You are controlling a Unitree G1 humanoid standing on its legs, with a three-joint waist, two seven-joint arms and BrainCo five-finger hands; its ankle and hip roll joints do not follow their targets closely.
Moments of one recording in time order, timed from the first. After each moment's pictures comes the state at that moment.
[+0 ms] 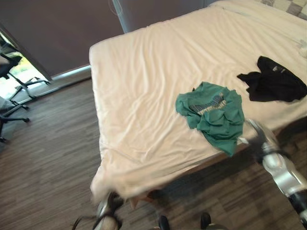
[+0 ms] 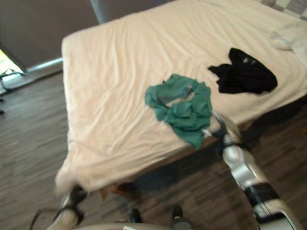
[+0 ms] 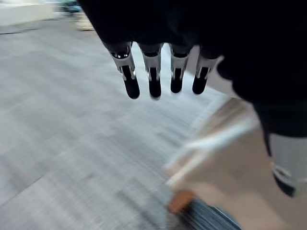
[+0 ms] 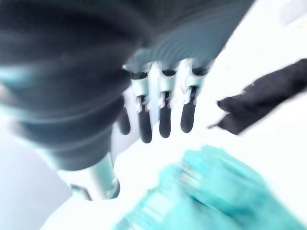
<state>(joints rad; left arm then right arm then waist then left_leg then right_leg) 0.27 0.25 -0.02 0.94 0.33 -0.02 0.20 -0.05 -0.73 0.06 -0.19 -0.39 0.00 -0.20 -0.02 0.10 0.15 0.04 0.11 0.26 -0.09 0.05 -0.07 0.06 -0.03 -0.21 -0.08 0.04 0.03</state>
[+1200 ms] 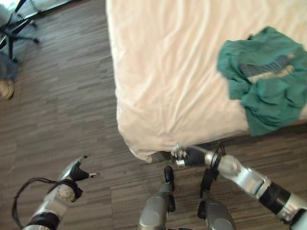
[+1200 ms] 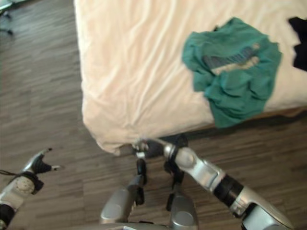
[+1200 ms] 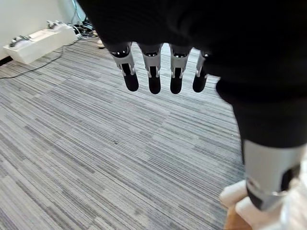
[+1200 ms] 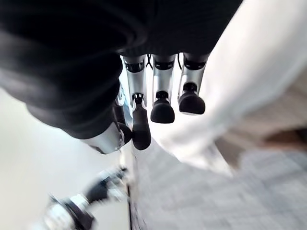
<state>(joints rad) -0.09 0.71 -0.22 0.85 0.18 -0.10 0.01 -0.45 -0.59 0.70 -0.05 0.10 -0.11 0.20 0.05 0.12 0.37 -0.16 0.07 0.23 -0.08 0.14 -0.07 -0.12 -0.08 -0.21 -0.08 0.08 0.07</state>
